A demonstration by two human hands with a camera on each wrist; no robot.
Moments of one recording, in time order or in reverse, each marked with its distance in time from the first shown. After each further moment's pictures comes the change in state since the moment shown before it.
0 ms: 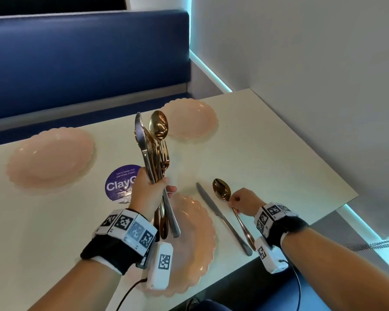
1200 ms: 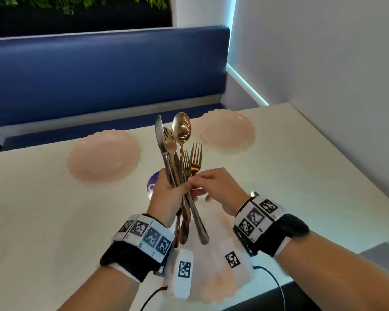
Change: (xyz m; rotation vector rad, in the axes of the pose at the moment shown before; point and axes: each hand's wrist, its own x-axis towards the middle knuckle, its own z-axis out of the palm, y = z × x) left_hand -0.020 0.026 -0.048 -0.186 -0.028 0.041; right_hand -0.060 -0.192 0.014 0.648 -0.026 -0.304
